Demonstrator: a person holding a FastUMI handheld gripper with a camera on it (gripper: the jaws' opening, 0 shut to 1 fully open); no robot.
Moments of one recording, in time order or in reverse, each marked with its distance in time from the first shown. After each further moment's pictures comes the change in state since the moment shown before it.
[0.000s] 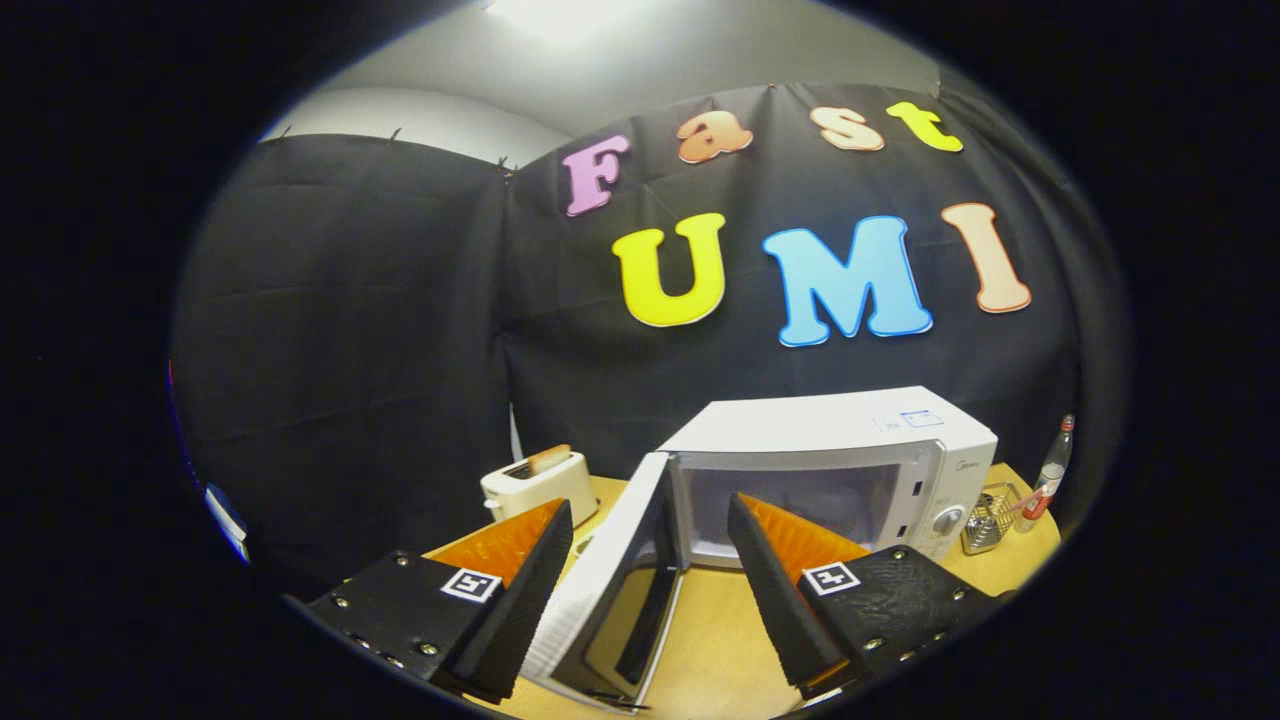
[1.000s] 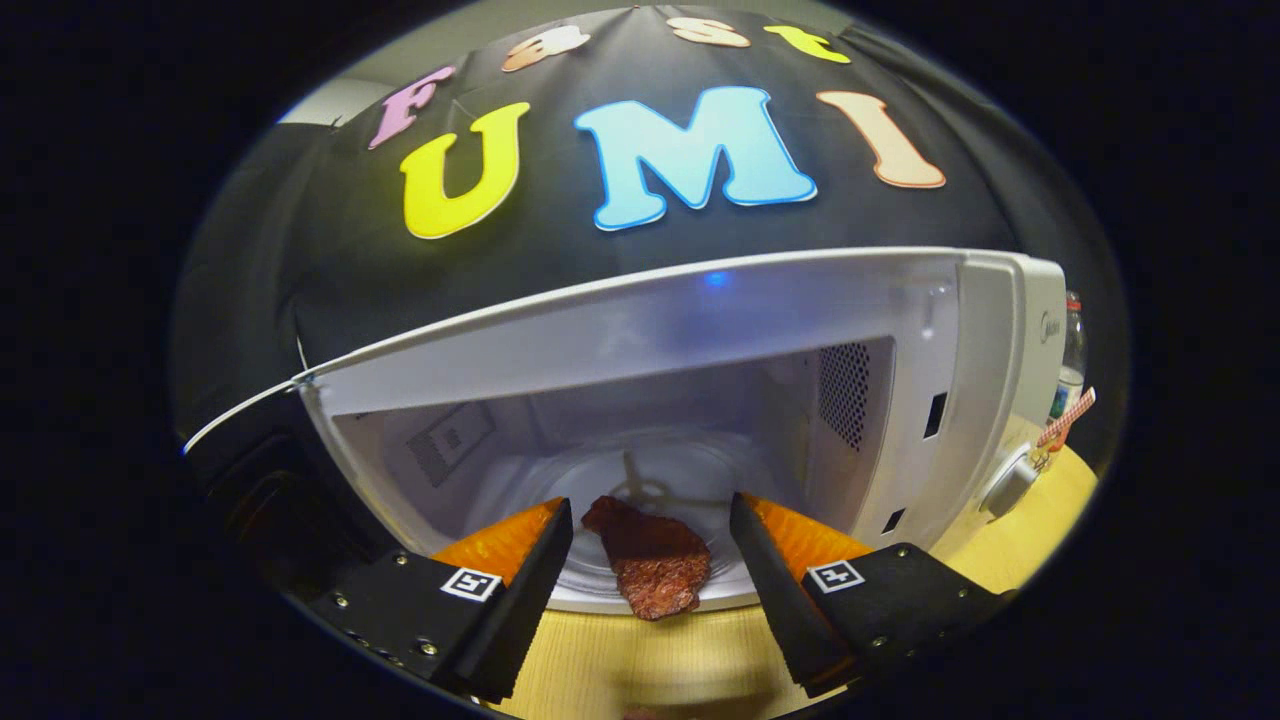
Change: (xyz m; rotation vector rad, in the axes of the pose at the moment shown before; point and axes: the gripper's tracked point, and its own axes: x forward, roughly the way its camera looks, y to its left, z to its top) arm 0.187 -0.230 -0.130 0.117 0.143 -0.449
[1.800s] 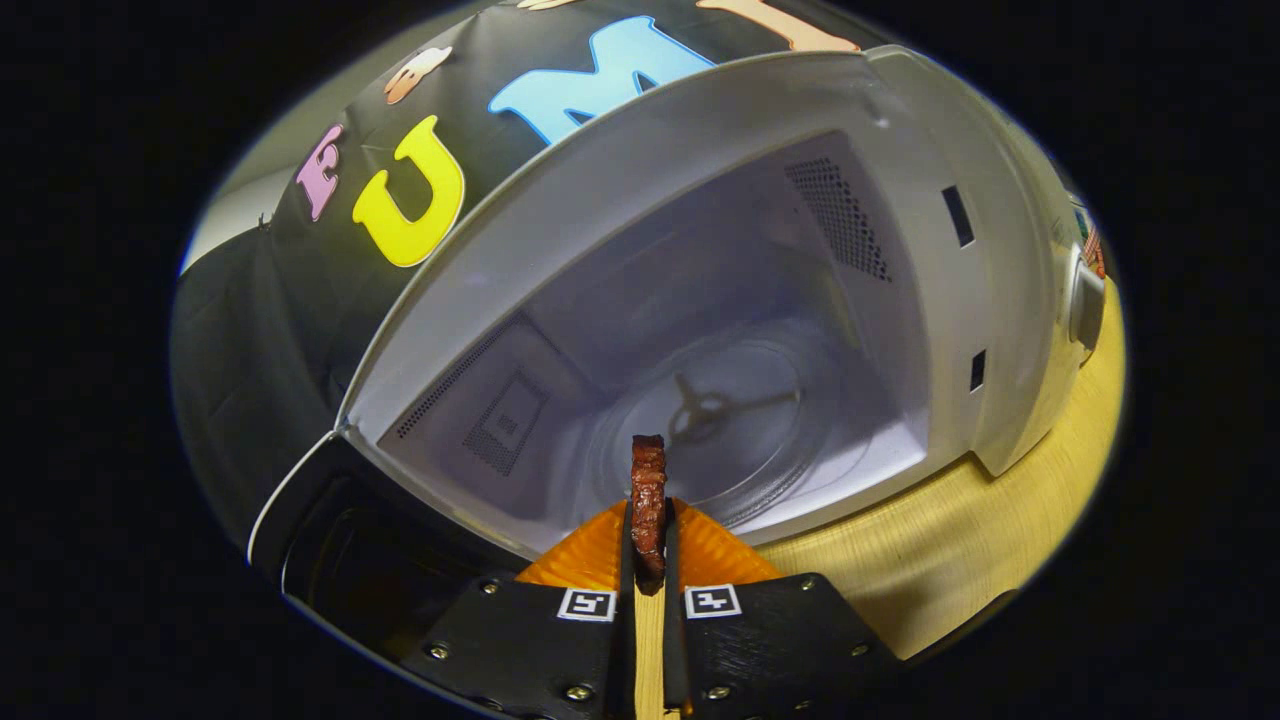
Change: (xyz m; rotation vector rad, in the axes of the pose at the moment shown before) arm 0.012 0.026 -0.047 0.399 0.212 0.174
